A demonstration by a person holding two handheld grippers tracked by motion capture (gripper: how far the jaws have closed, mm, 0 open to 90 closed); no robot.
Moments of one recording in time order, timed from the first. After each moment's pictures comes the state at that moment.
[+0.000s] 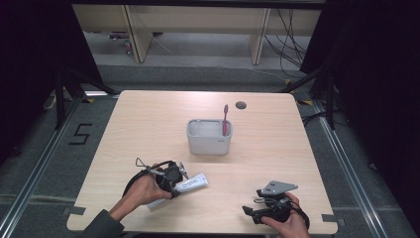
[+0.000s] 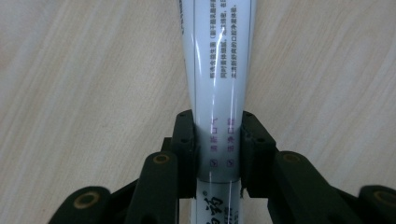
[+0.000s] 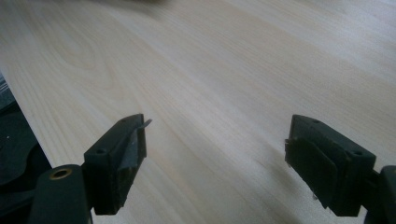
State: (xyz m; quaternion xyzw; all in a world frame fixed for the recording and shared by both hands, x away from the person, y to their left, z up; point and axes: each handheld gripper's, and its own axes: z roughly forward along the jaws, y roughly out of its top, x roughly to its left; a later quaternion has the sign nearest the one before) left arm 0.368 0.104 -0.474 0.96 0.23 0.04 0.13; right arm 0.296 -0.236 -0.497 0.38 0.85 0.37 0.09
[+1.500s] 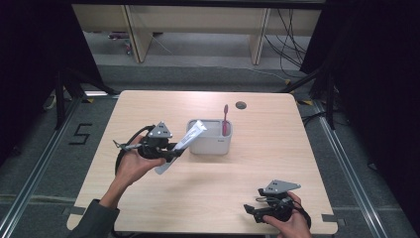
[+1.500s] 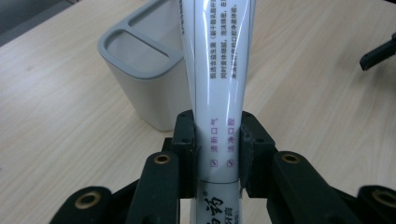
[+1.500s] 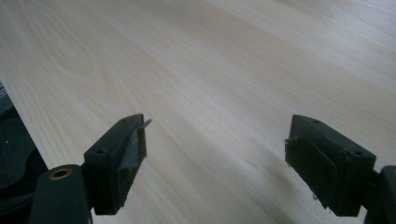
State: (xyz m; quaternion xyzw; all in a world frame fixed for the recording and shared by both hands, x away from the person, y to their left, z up) left arm 0.403 0.139 -0.390 0.86 0.29 0.14 0.39; right arm 0.298 -0.240 -0.496 0.38 0.84 0.37 0.09
